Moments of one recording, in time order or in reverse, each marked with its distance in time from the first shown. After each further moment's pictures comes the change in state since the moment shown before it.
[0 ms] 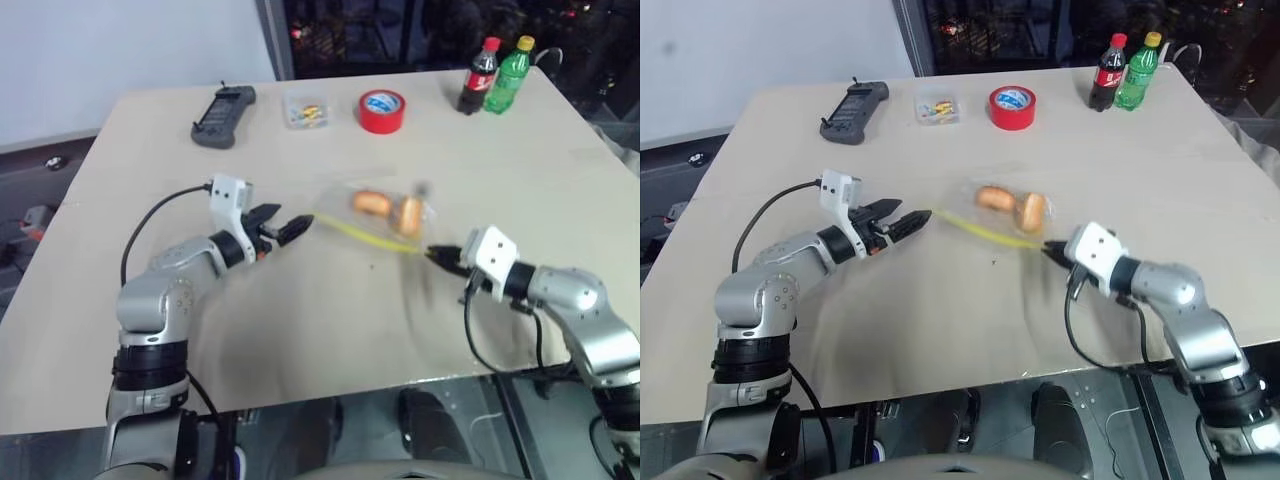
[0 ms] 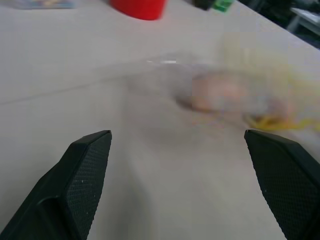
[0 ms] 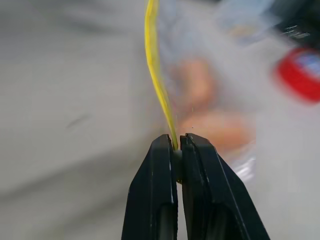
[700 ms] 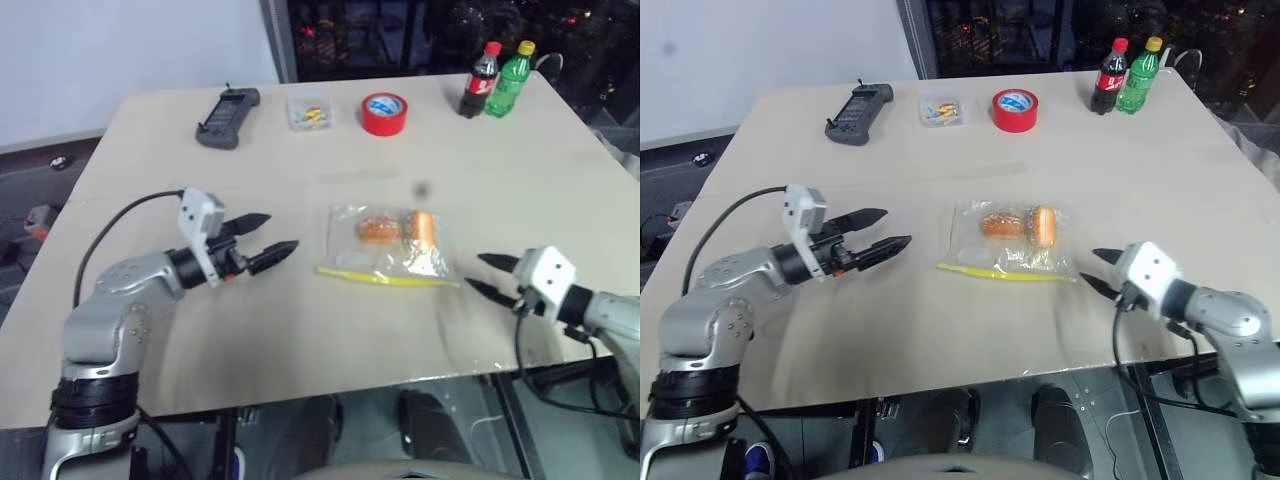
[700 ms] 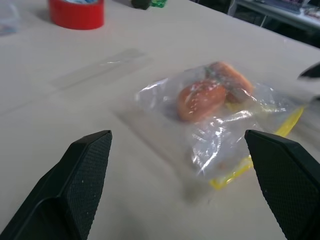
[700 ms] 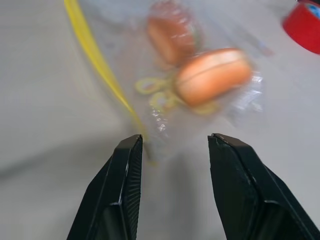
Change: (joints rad) left arm 0.227 0.218 0.069 -0.106 -0.055 -0.222 -0.316; right arm 0.250 -0.133 -0.297 -0.086 0.164 0.021 0.045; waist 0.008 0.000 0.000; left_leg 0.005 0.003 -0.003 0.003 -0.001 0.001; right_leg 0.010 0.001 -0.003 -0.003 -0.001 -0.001
